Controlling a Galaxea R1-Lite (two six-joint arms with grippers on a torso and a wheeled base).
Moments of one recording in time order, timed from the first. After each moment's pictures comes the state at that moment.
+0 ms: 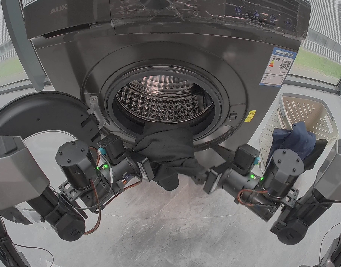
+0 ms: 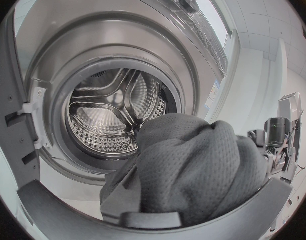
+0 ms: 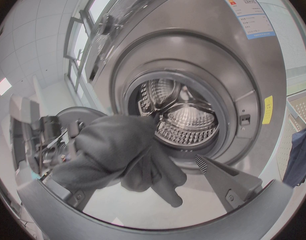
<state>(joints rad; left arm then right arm) -0.59 1.96 -0.54 -1.55 -0.06 -0.15 0.76 1.98 -0.54 -1.55 -0.09 0.18</state>
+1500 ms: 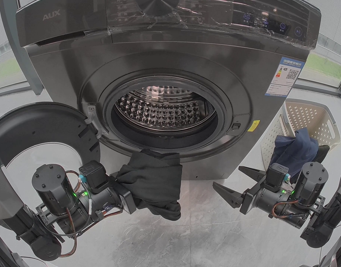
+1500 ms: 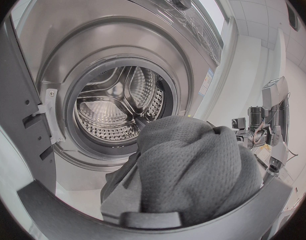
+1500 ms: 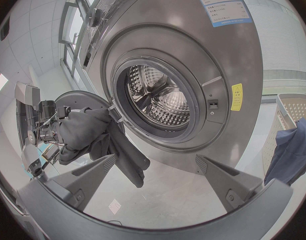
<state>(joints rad) -0.62 1.81 -0.25 -1.55 -0.05 -0.08 0.64 1.84 -0.22 -1.55 0.03 0.15</state>
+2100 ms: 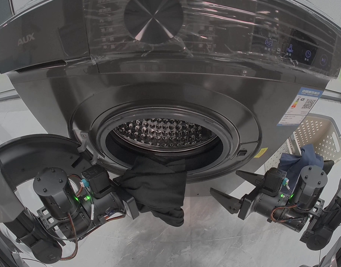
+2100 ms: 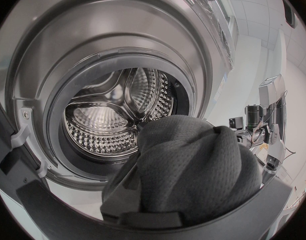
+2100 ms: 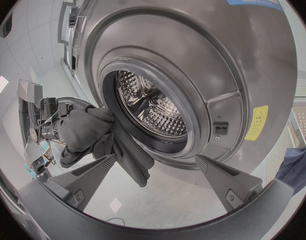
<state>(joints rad) -0.65 1.81 -0.24 -1.55 -0.05 -0.07 0.67 1.84 -0.20 -1.55 0.03 0.15</state>
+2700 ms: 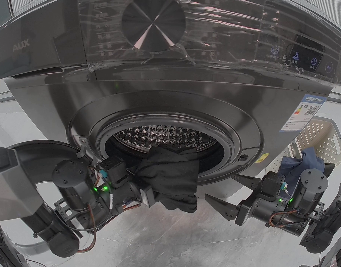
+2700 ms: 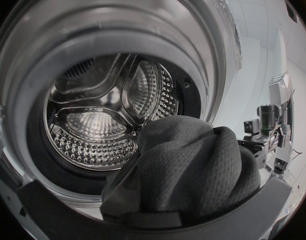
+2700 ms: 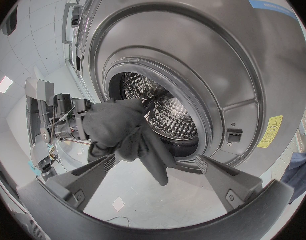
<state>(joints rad) -0.67 1.90 -0.38 -1.55 -0.03 -0.07 0.72 1.83 -0.20 -1.55 0.03 0.15</state>
